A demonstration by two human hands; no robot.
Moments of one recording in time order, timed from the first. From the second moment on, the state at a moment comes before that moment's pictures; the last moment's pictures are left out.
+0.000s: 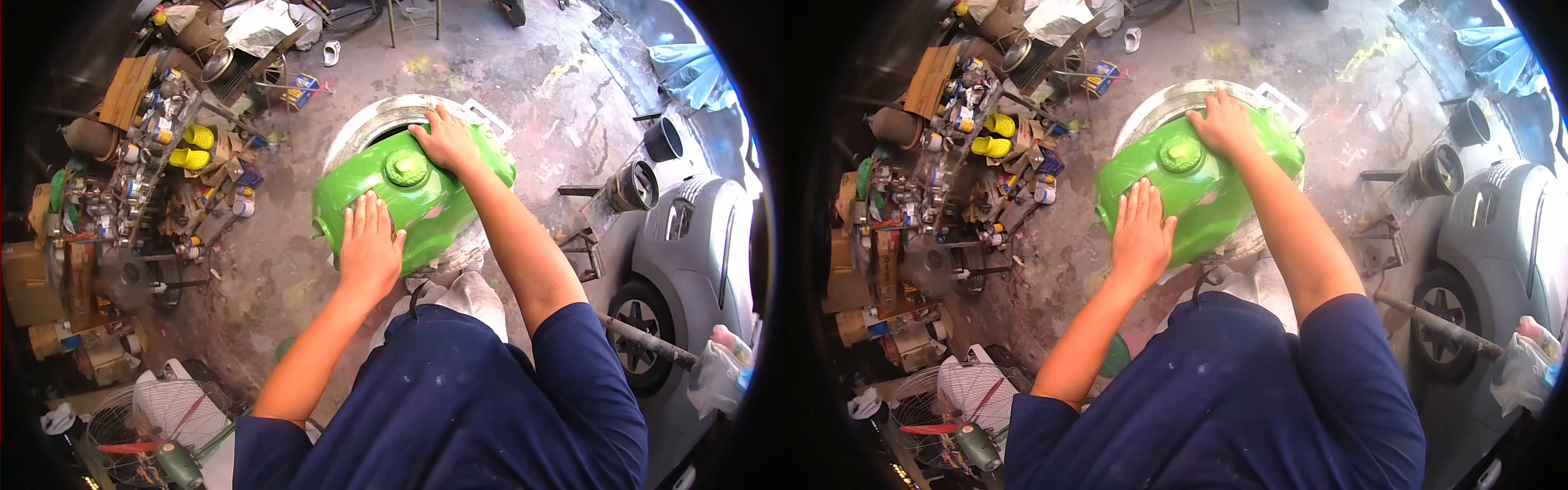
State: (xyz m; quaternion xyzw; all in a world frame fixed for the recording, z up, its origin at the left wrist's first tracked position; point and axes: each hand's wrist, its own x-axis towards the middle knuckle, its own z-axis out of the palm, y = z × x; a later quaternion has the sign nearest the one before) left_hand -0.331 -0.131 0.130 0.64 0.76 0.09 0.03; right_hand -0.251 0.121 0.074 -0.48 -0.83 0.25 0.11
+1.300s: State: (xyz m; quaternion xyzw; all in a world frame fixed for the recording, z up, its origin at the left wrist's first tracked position) left_hand -0.416 -0.099 0.096 0.59 0.76 0.25 0.12; right_hand -0.248 0.119 0.080 -0.47 -0.84 0.26 0.10
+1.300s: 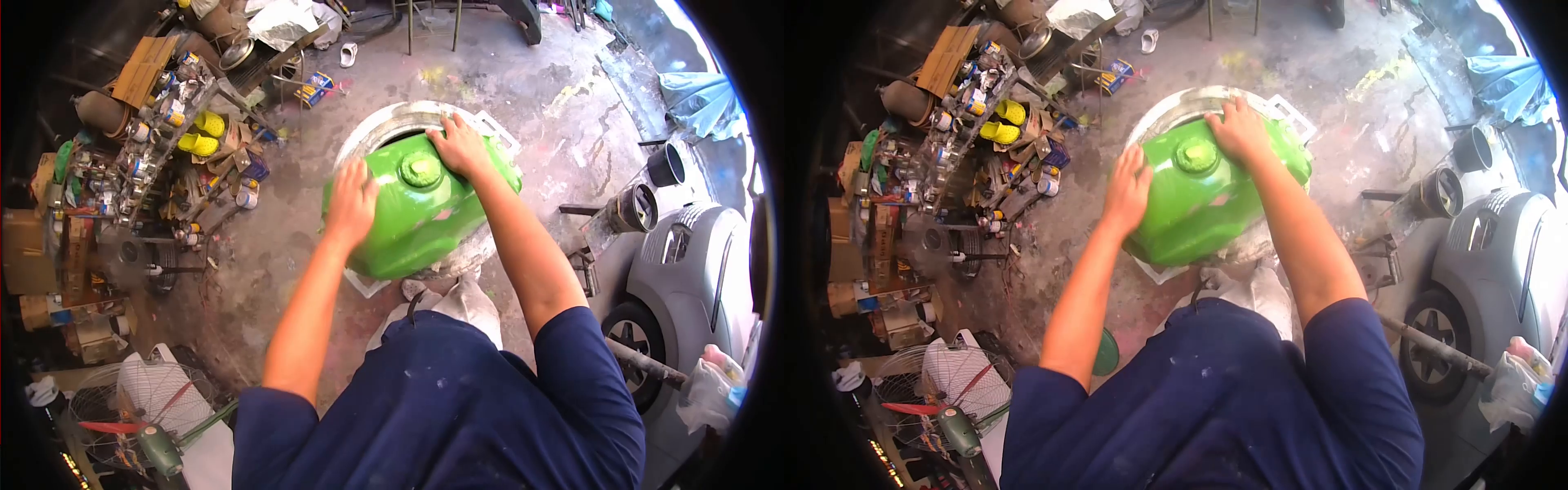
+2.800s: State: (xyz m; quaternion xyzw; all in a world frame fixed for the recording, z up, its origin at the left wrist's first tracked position) left_hand -0.366 -0.165 0.093 0.64 0.72 0.25 0.01; right_hand -0.250 0.124 0.061 -0.46 -0.84 0.24 0.11
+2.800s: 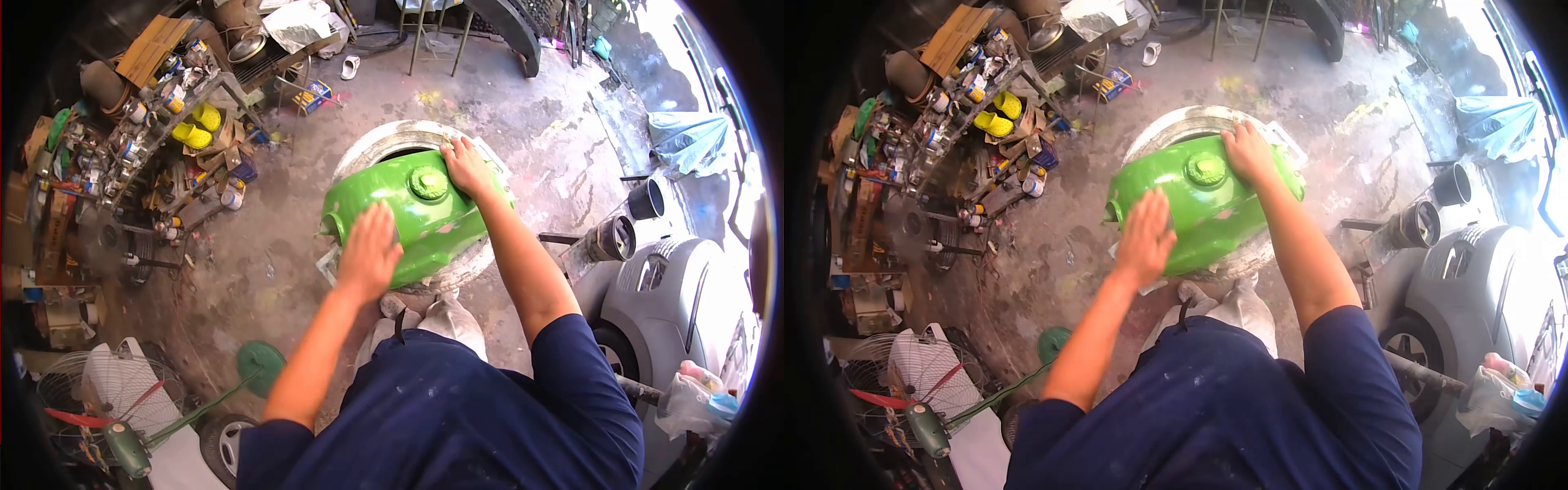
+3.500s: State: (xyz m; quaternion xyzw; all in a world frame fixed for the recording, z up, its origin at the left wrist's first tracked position) left_hand -0.349 -0.152 0.117 0.64 0.75 0.17 0.02; right_hand -0.251 0.125 0.063 -0.48 -0.83 0.25 0.13
